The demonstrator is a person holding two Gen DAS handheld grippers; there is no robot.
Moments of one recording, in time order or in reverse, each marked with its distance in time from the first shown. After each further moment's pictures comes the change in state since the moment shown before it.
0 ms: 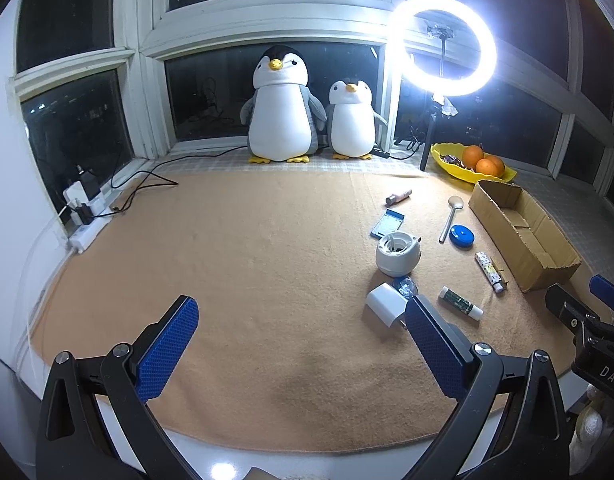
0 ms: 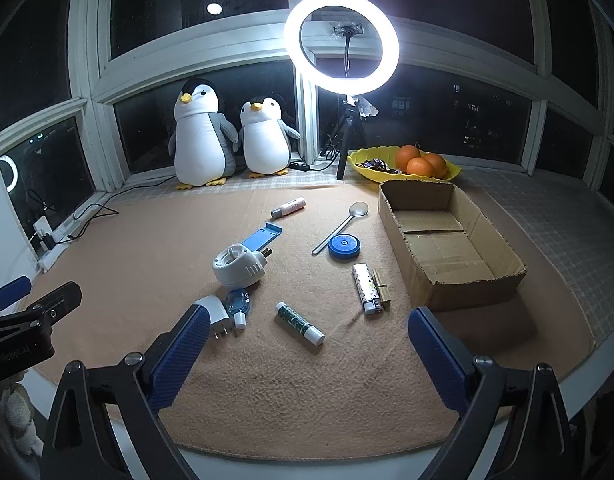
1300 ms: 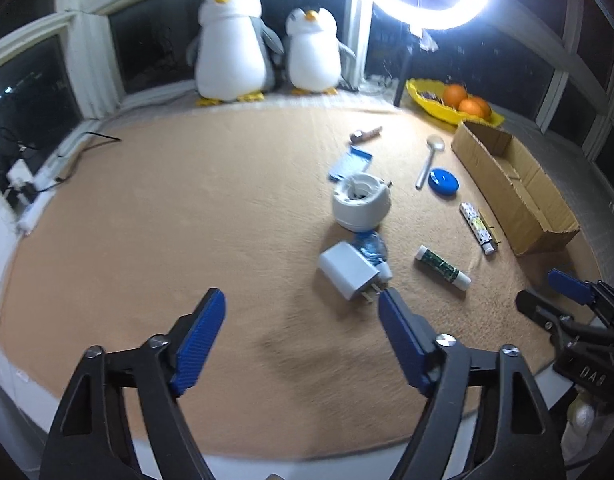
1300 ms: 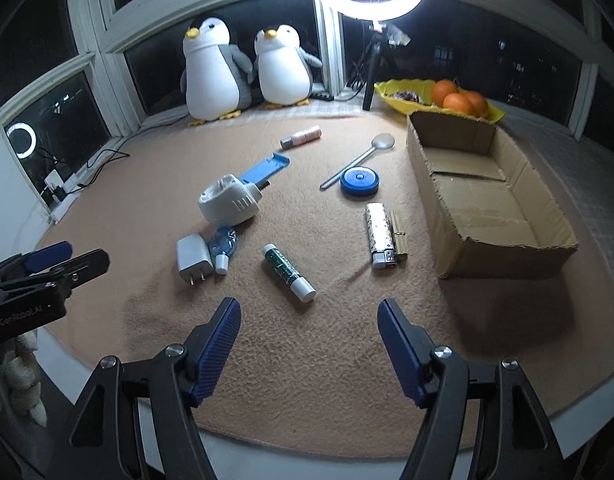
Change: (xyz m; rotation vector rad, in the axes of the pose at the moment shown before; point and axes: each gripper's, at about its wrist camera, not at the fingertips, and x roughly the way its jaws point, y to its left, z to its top) left arm 0.076 -0.050 0.001 0.044 0.239 -0.094; right arm 0.076 -0.041 -0.013 -0.064 0.259 0.148
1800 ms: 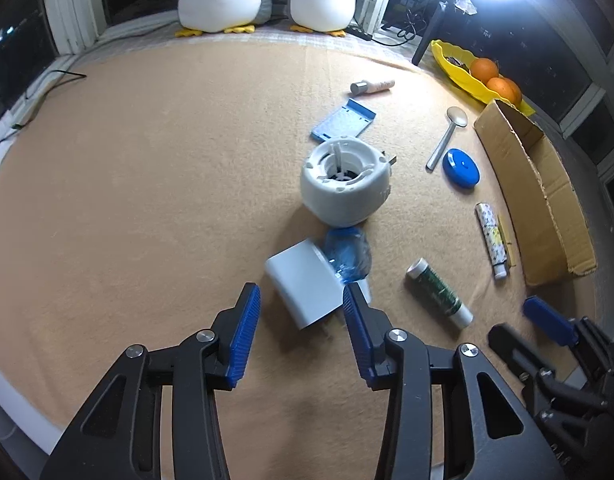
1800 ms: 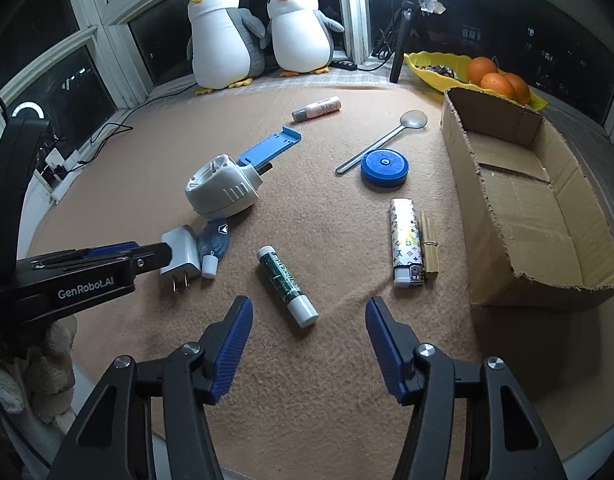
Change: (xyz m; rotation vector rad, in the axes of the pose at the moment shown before) left arm 0.077 -0.023 0.025 -0.145 0.216 -0.047; right arm 0.049 -0.008 0.026 -0.035 0.121 0.091
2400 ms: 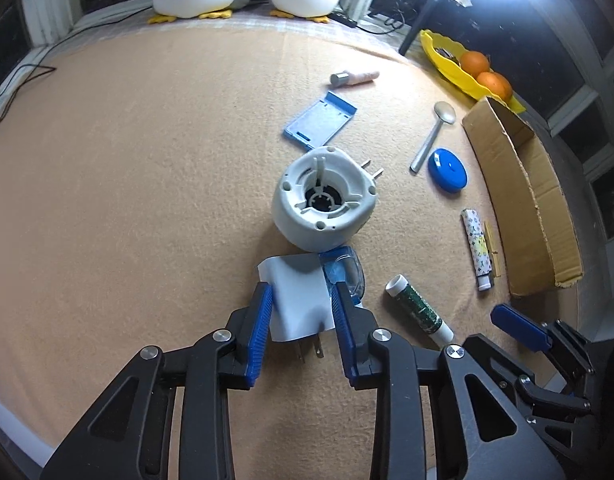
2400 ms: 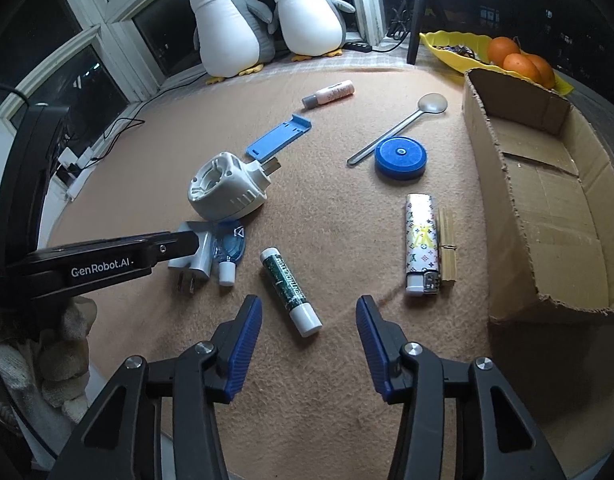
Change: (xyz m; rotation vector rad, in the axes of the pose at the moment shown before) left arm 0.013 -0.006 0.018 0.013 0.062 -0.071; right arm 0.013 -0.009 0.013 -0.006 0.055 0.086
